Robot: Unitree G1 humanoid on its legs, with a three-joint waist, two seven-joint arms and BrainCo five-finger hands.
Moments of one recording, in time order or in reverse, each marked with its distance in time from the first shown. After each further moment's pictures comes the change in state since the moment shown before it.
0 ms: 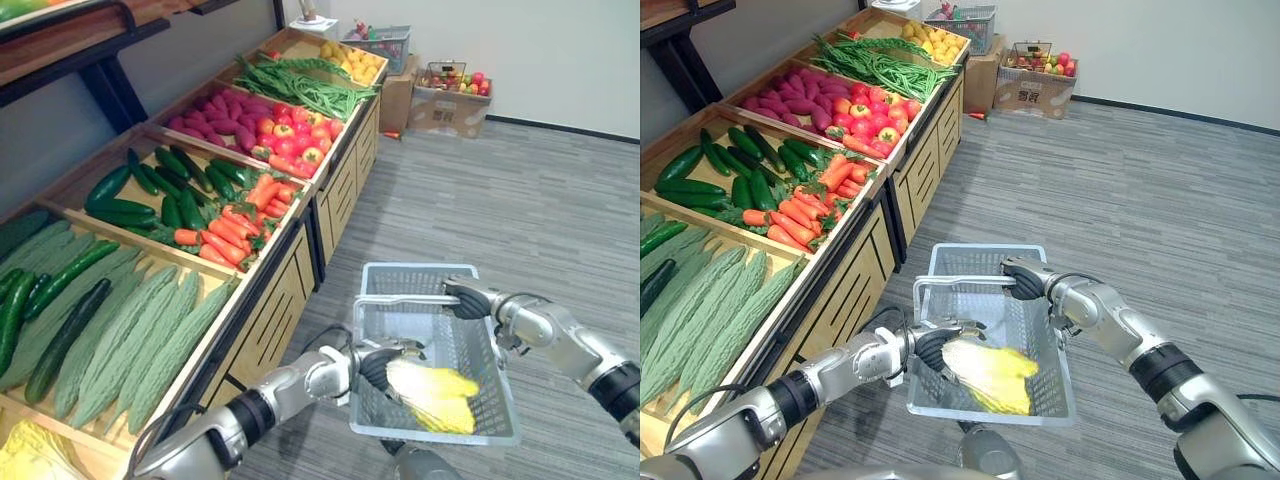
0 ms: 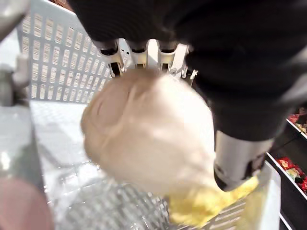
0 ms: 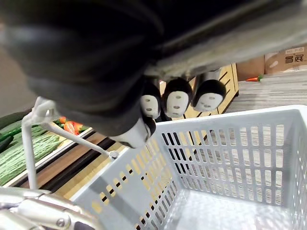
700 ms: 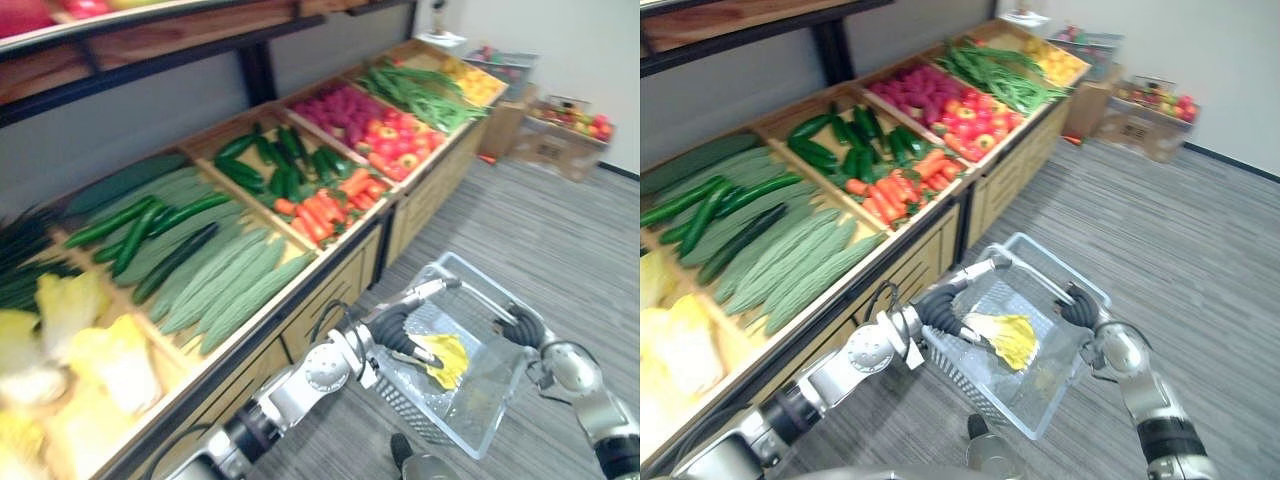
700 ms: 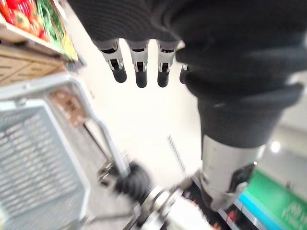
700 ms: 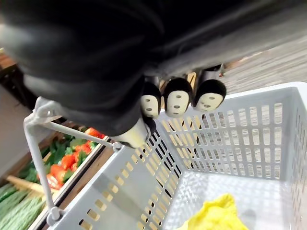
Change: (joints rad) left arm 0.172 -0.041 0.231 -0.507 -0.338 0.014 0.049; right arm 0.403 0.310 -0.676 0.151 0.000 0.072 -0.063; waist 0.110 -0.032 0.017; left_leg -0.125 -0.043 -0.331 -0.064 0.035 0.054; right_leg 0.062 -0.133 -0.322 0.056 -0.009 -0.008
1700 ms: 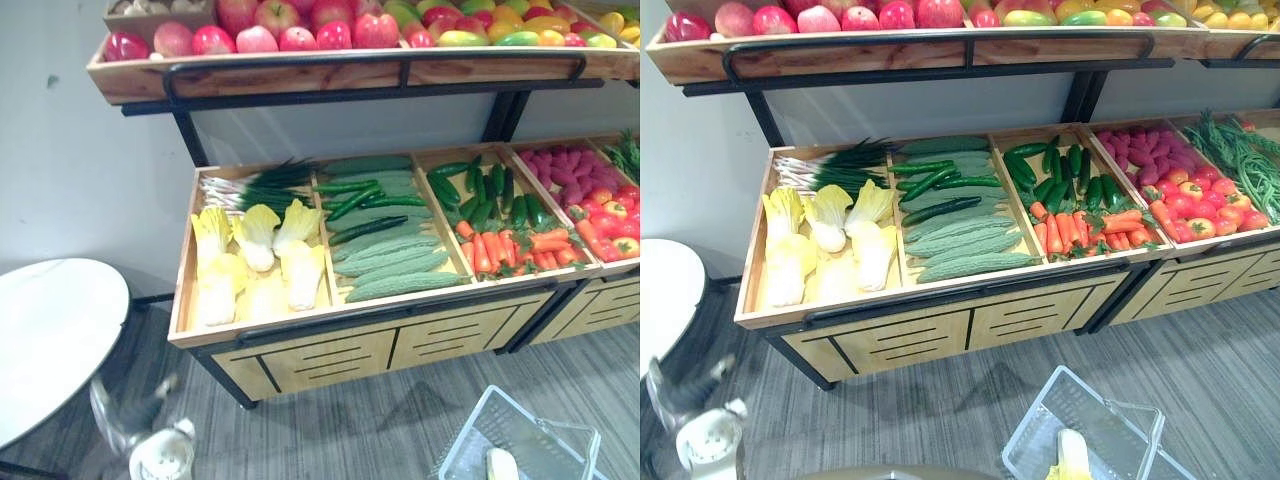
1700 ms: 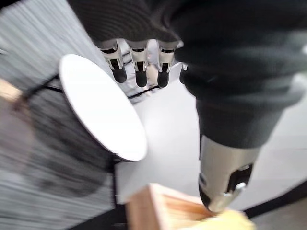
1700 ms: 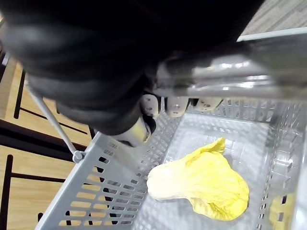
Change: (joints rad) left arm 0.460 -0.278 1.281 0.505 0.194 0.235 0.558; right arm 0.171 0.342 -0.590 0.676 0.166 0.097 -0.237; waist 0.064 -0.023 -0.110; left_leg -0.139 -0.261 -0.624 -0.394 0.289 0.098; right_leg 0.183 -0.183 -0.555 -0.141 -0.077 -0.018
